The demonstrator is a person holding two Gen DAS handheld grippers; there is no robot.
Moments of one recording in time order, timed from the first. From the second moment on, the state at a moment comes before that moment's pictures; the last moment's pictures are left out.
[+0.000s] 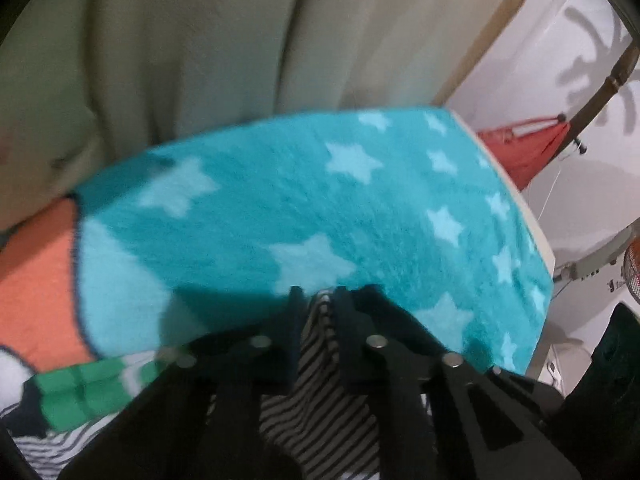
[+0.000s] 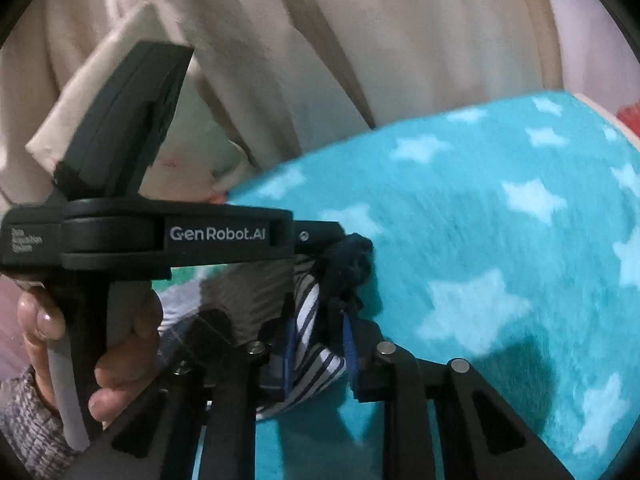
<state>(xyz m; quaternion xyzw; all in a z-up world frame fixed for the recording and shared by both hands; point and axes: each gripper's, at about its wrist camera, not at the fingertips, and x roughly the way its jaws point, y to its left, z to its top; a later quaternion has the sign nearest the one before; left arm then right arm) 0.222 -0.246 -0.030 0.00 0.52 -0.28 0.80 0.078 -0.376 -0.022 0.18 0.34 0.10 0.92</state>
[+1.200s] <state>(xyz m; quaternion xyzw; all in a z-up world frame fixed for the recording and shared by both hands) 0.083 -0.009 -0.045 -0.18 0.45 -0.02 0.87 0.131 -0.236 -0.030 0.17 0.44 0.28 0.84</state>
